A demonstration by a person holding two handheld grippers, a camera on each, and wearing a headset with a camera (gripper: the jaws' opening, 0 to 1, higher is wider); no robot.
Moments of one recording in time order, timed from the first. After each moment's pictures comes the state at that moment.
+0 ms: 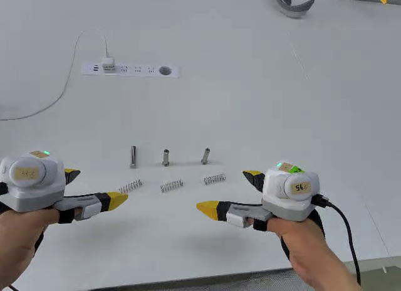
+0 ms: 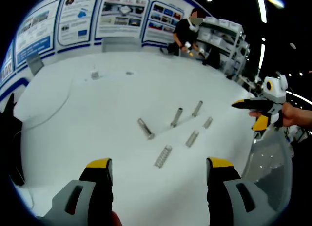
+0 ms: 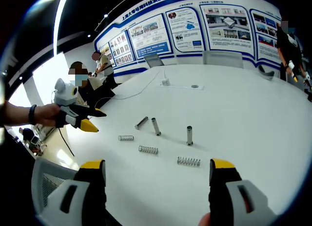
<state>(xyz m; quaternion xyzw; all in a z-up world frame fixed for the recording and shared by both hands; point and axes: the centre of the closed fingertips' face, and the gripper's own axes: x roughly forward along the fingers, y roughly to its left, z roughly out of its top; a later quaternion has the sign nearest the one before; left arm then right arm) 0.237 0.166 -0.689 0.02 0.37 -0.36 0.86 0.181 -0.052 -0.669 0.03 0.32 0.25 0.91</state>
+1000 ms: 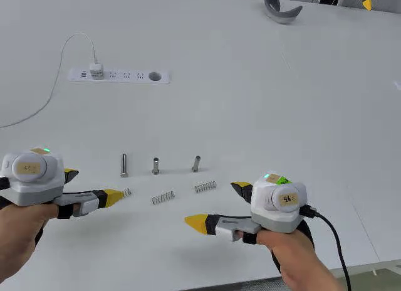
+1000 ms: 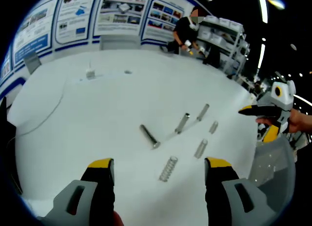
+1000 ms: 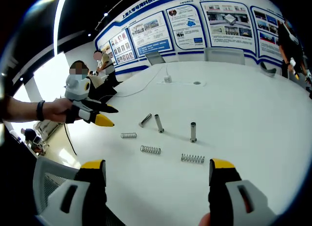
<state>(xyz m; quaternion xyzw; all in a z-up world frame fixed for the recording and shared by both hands) 0.267 0.149 -0.702 0.01 0.37 -0.37 0.85 0.177 -0.046 -0.673 0.04 0.33 0.26 0.91</state>
